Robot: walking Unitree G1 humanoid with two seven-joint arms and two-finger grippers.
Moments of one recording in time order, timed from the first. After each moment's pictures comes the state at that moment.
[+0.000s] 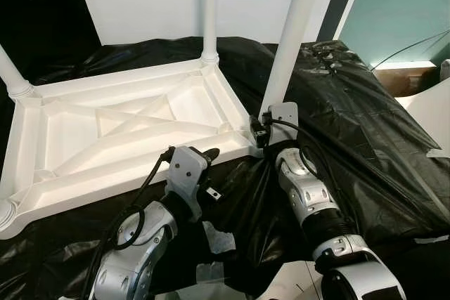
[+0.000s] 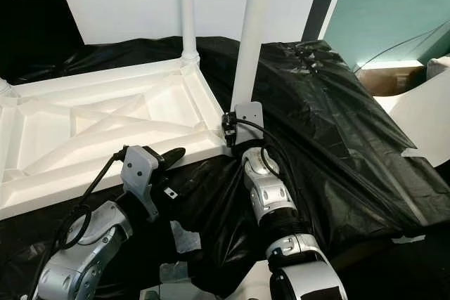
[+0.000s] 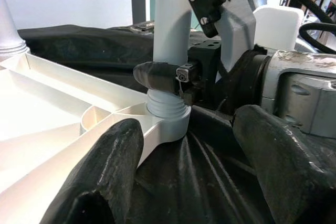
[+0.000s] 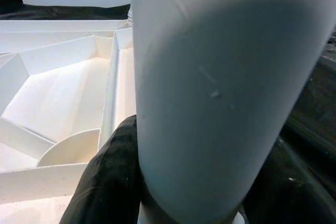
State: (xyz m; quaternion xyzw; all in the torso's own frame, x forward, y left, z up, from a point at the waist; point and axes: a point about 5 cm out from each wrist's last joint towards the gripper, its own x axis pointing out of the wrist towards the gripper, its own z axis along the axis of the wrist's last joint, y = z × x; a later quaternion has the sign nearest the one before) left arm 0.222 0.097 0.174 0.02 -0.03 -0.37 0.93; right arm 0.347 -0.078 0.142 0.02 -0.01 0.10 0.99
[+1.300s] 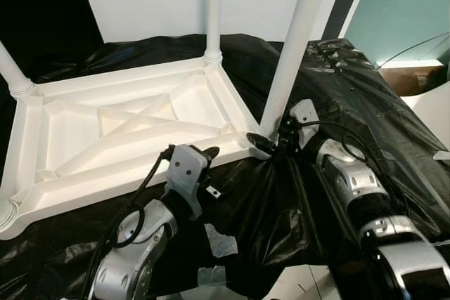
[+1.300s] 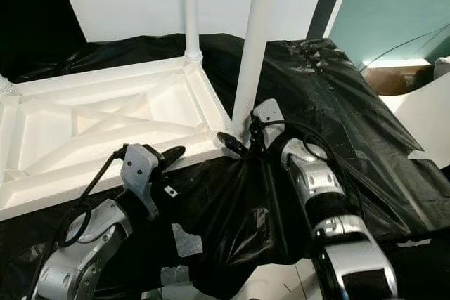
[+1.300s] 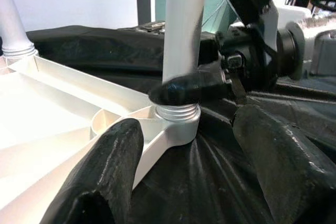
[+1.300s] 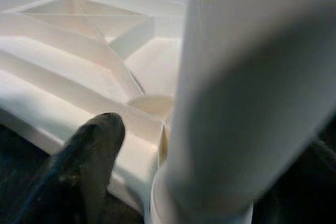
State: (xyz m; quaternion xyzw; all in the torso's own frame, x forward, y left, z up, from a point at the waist) left arm 0.225 0.097 0.178 0.03 -0.03 -0.37 0.93; right arm 0.363 -0.129 0.160 -0.09 -0.01 0.41 0.91
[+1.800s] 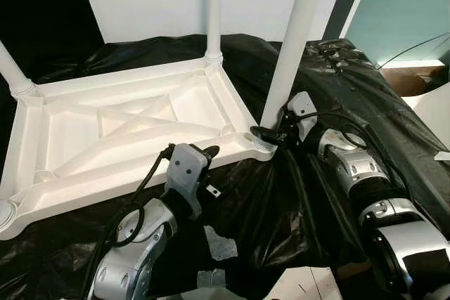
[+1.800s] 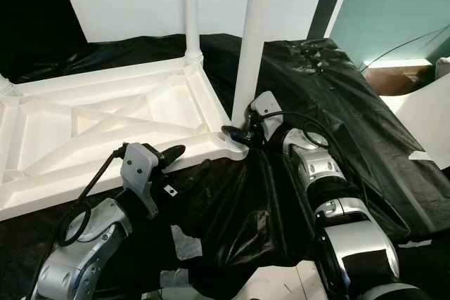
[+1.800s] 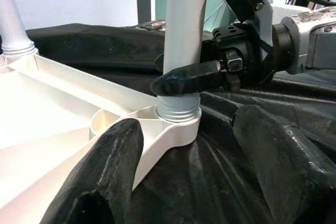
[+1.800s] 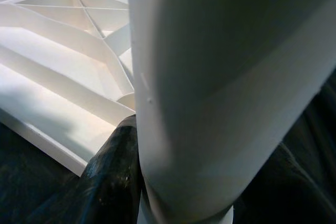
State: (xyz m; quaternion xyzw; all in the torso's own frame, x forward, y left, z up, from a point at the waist) left arm 0.224 0.096 0.177 0.03 -0.03 -0.37 0.93; right arm 0.368 -0.133 0.160 -0.10 0.00 0.39 0.91
